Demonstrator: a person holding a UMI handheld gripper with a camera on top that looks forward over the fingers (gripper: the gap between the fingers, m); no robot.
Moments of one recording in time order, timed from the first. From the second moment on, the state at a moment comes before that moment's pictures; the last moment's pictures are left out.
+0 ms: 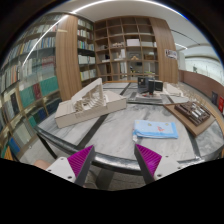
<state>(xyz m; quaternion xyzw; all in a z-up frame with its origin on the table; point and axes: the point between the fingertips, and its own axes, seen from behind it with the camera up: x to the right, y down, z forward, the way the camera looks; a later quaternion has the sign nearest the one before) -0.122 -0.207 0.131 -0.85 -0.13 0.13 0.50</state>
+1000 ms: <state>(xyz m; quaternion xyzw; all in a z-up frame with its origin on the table) -0.097 0.064 -0.014 -0.88 -0.16 0.02 0.44</state>
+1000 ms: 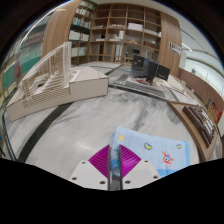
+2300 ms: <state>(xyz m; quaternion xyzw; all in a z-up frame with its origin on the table) 0.129 0.030 0.068 -0.87 -0.01 0.01 0.50</state>
